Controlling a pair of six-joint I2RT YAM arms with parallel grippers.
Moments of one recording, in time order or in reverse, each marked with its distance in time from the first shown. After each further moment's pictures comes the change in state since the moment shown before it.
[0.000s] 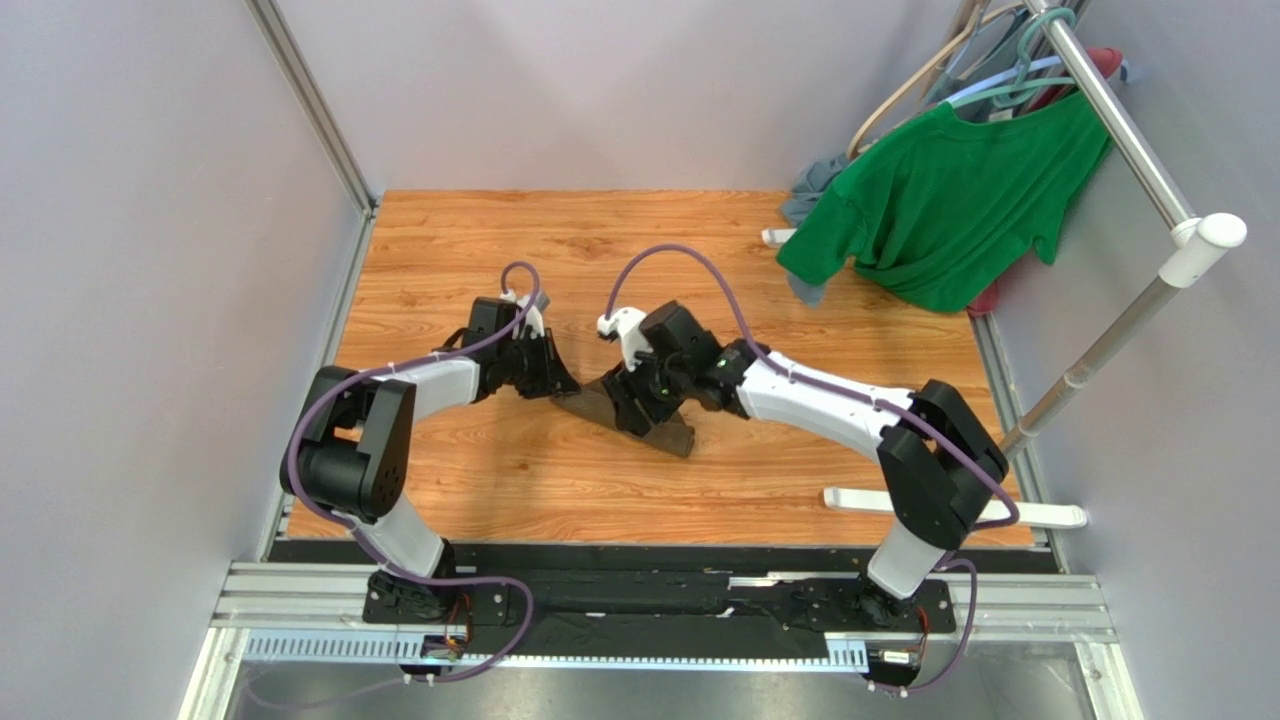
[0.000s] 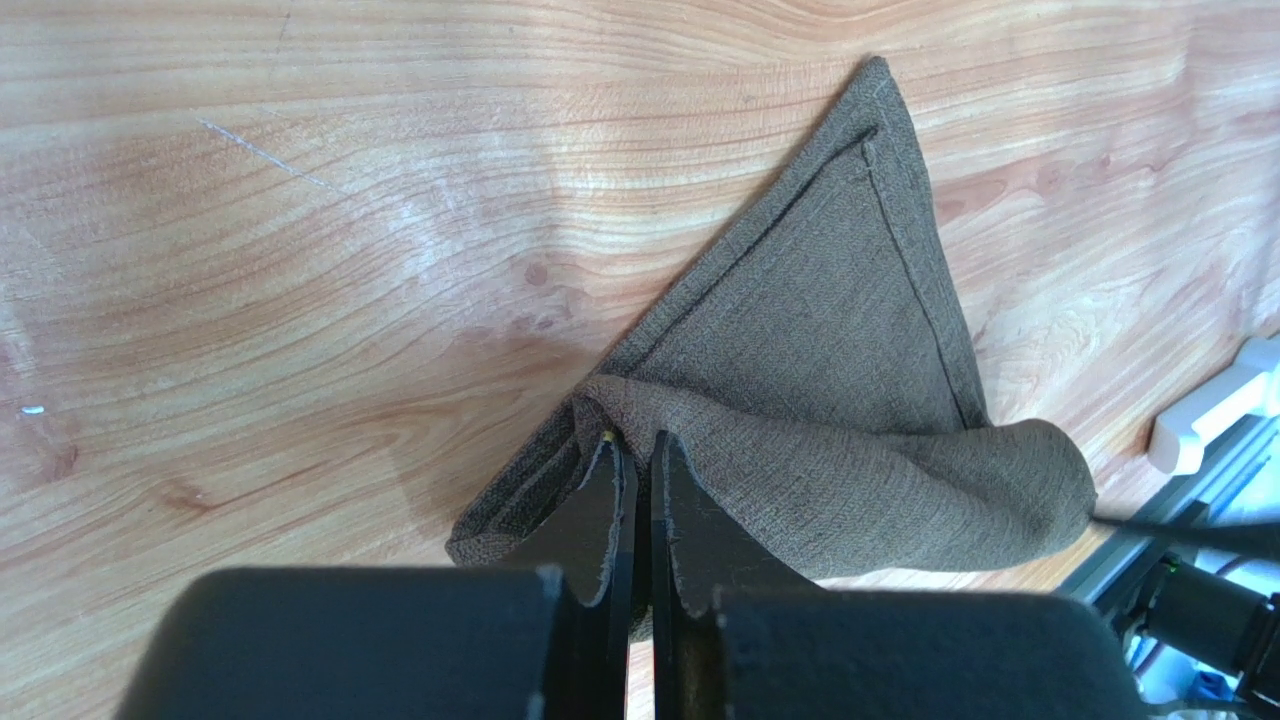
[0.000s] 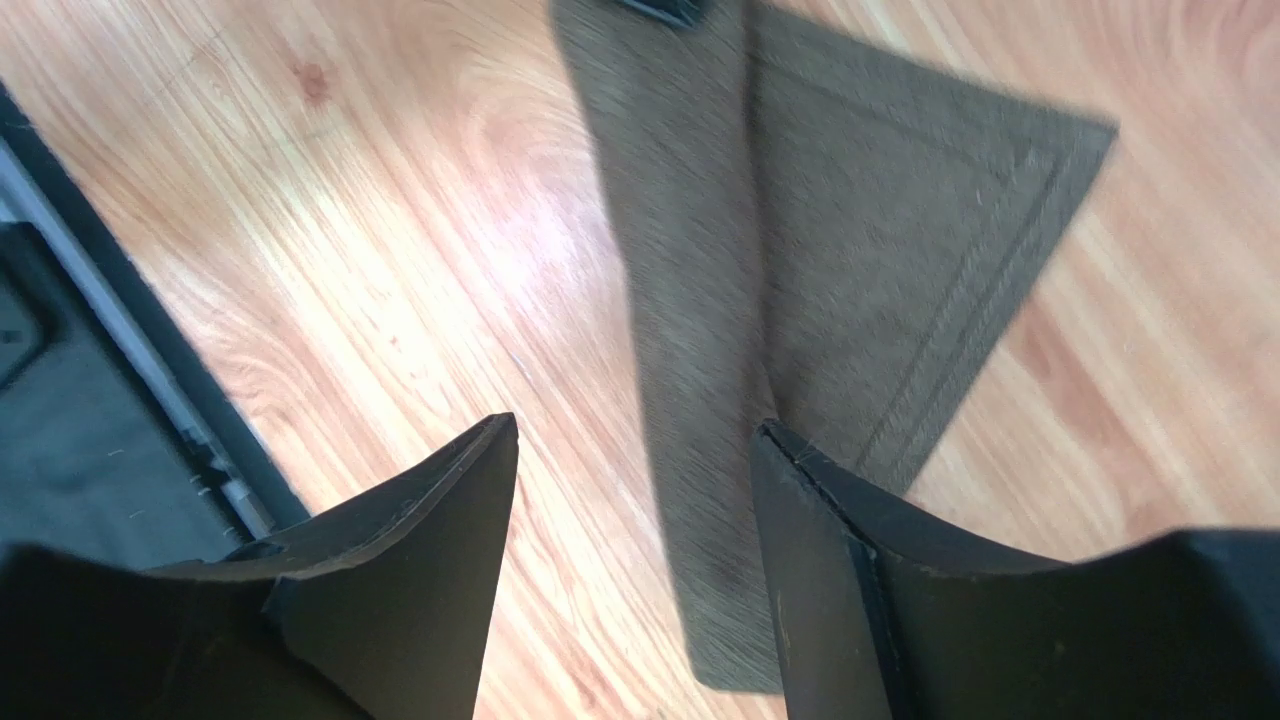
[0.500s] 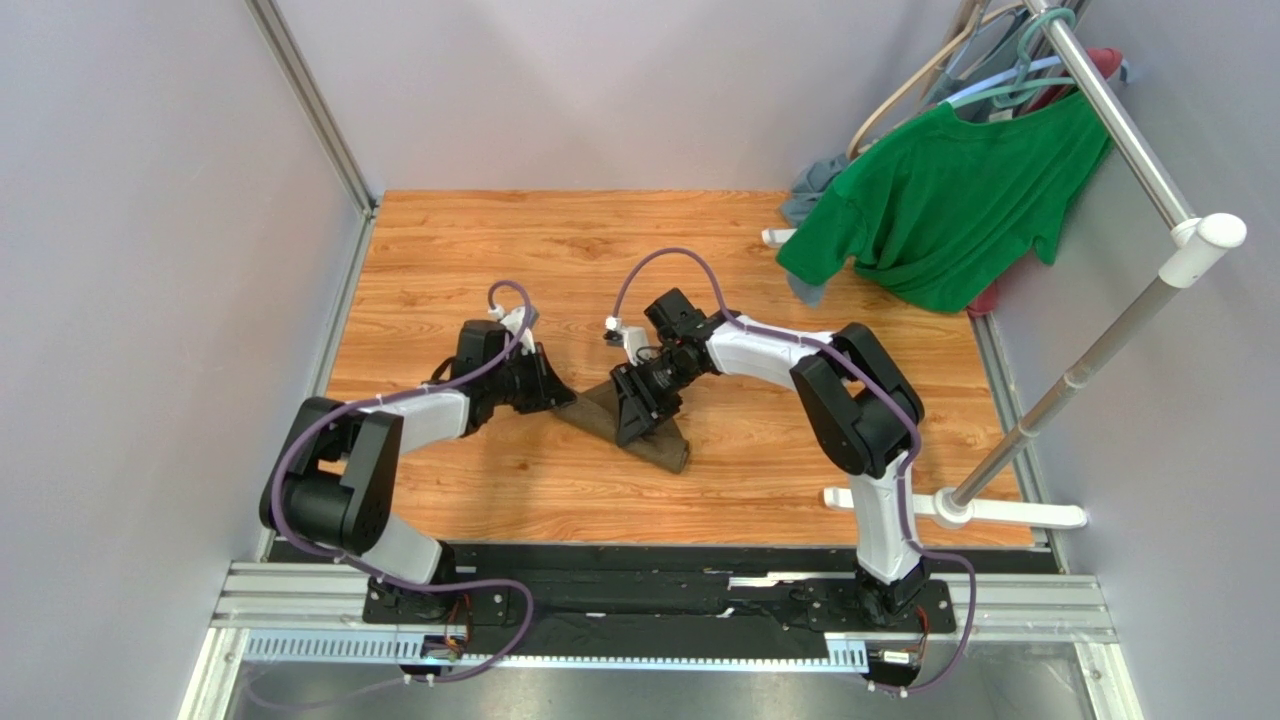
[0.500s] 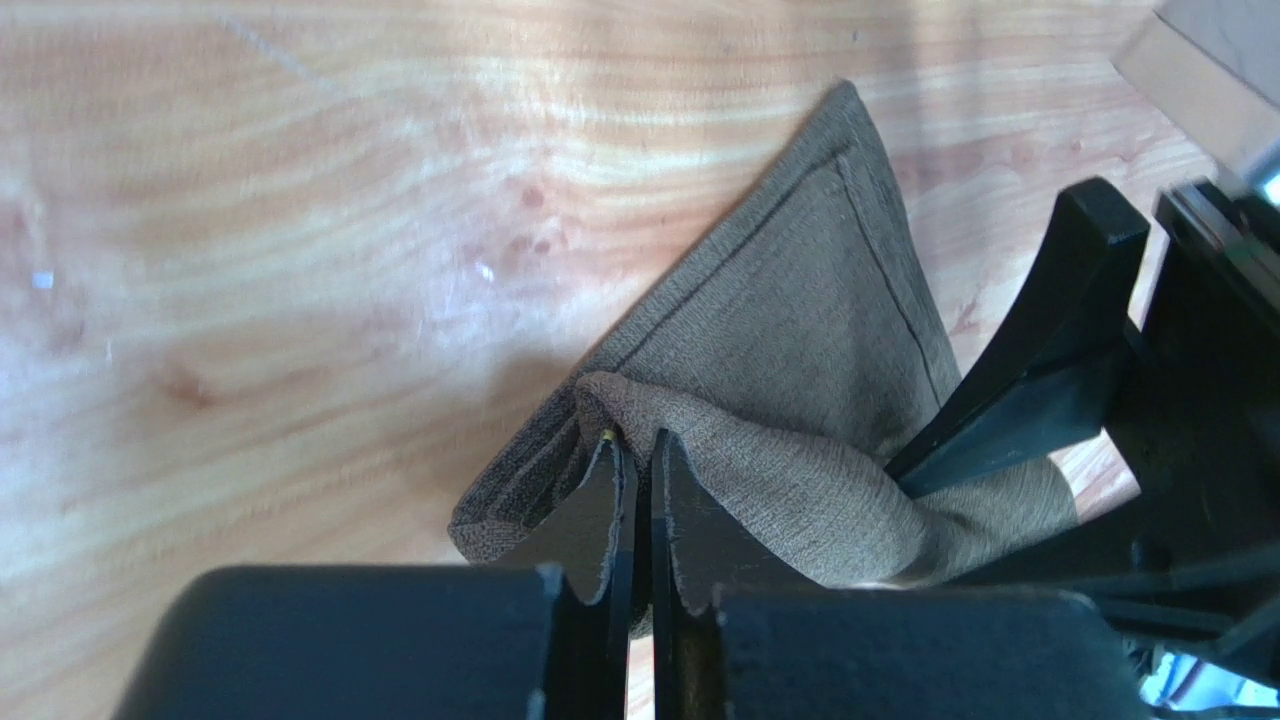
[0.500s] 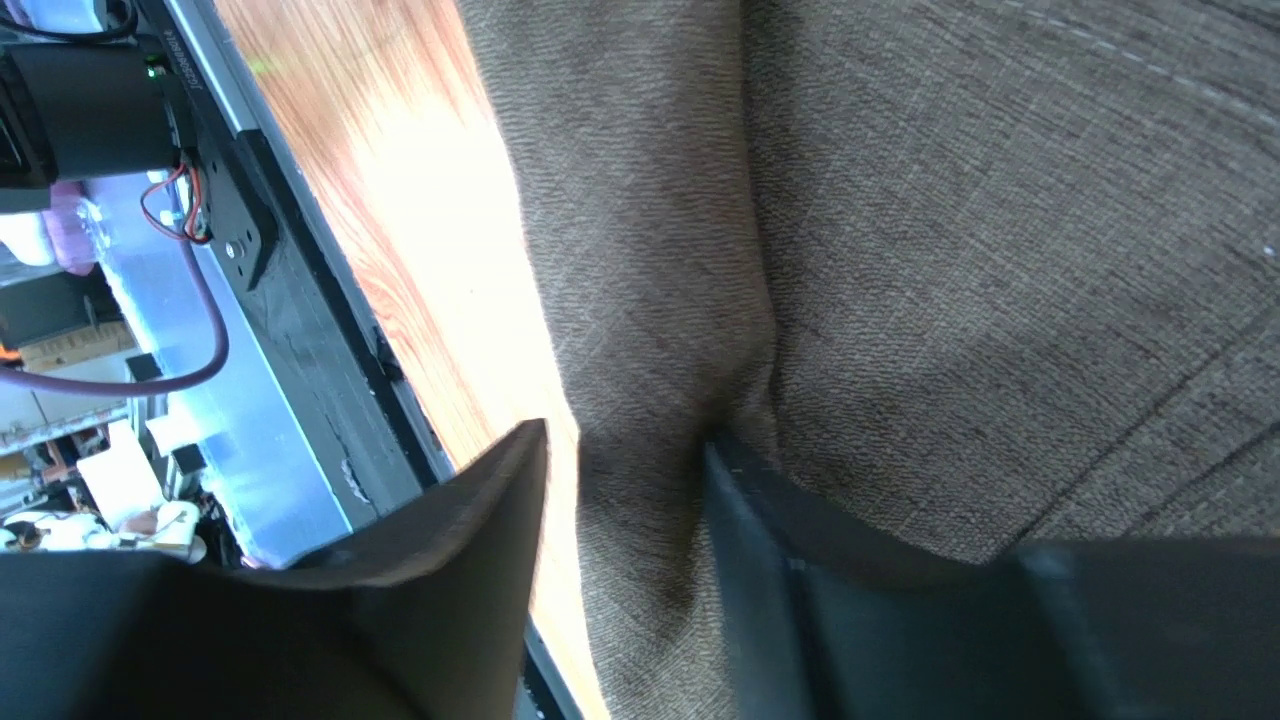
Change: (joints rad) left arm 0.002 -0.142 -0.203 0.190 -0.025 -0.029; right arm -0.127 0.355 0.177 -0.138 -0.484 0.017
